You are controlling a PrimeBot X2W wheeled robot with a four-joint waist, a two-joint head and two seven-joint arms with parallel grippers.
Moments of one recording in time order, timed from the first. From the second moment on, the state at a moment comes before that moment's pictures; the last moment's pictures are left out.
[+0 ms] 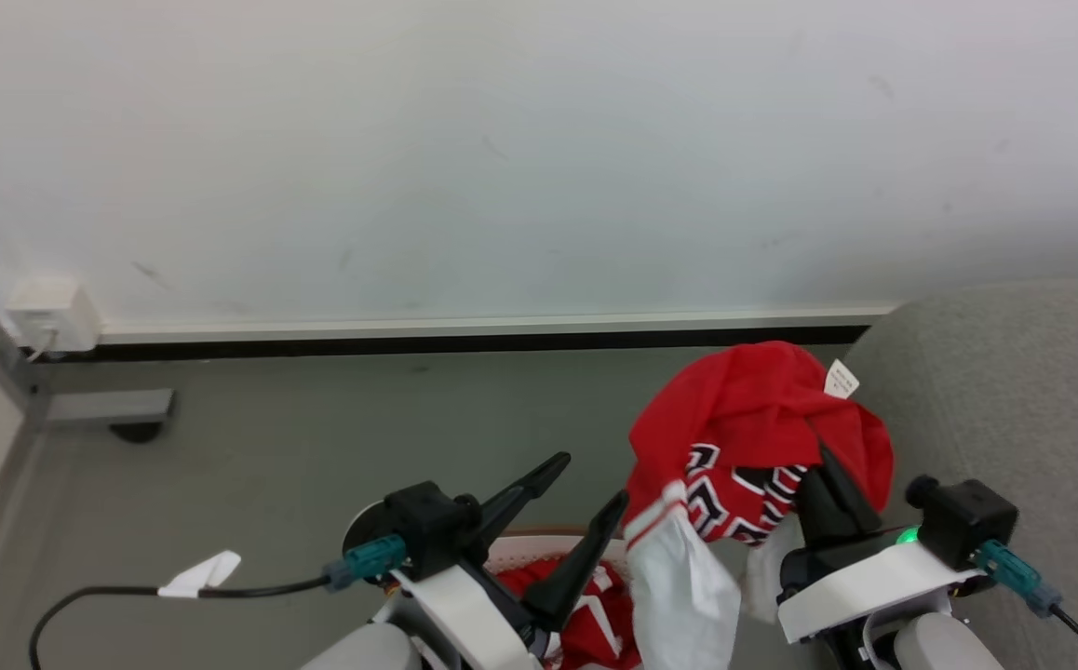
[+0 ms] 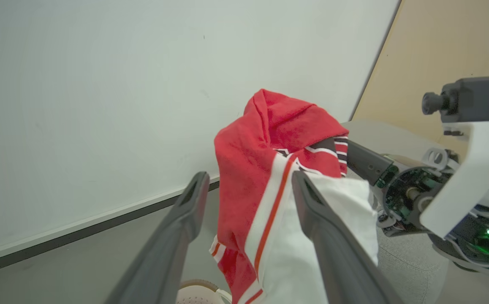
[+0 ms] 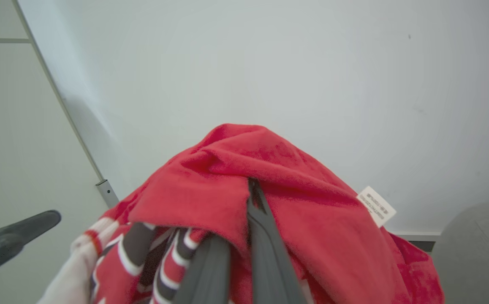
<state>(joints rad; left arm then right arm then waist) -0.48 0.32 -0.90 0.20 -0.69 -0.07 -0.26 -0.31 -0.05 0.34 0.38 0.50 0.13 -0.26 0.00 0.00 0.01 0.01</state>
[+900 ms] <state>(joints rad) -0.42 0.28 -0.81 0.17 -0.50 -0.12 -0.26 -0.20 -0.07 0.13 0.21 0.50 0.13 -0.26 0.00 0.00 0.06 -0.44</state>
